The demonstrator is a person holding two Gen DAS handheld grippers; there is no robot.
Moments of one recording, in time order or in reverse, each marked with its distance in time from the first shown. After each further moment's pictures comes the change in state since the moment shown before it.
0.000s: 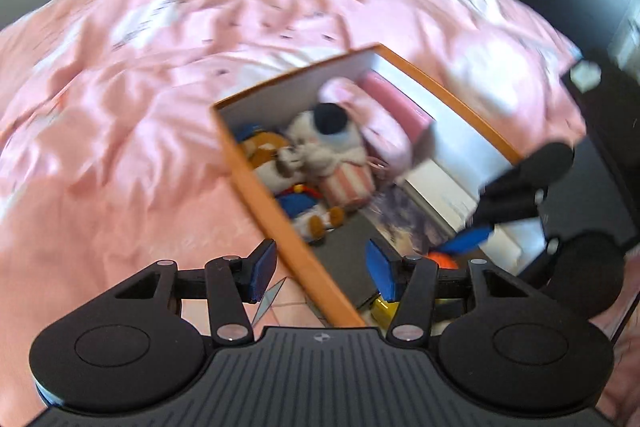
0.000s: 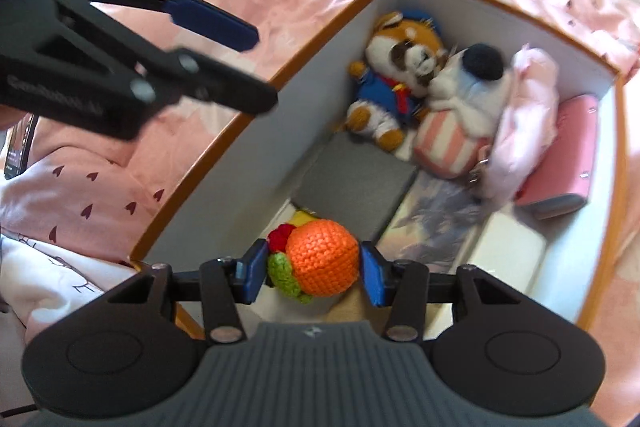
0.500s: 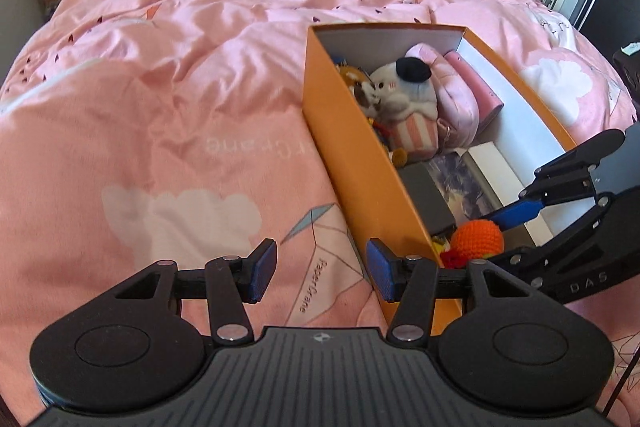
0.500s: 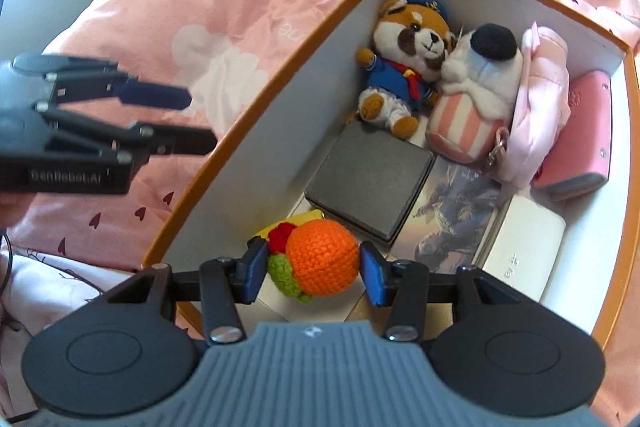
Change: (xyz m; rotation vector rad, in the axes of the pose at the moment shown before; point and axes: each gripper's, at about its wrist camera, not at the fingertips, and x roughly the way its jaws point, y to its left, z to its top) left arm -0.018 0.012 -0.049 -0.231 0.010 0.121; right arm 0.012 0.008 0.004 0.071 0.021 0.020
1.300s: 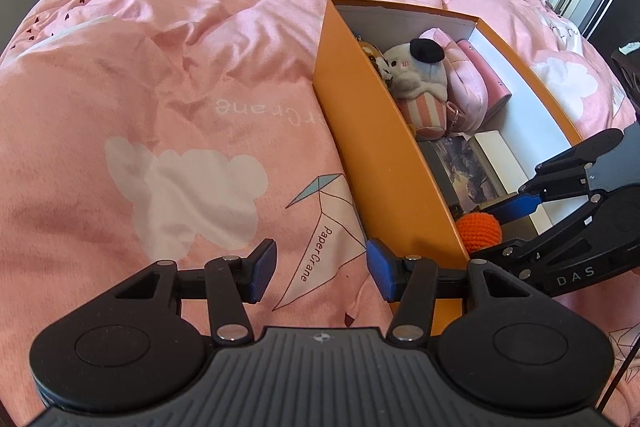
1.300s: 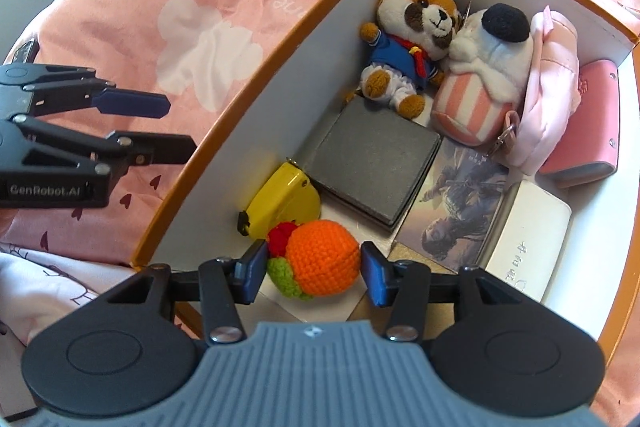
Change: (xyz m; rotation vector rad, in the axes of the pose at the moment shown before) left arm -0.001 0.011 -0.018 -0.056 0.029 -0.017; right arm 0.019 0.011 0.004 -0.007 0.070 -0.058
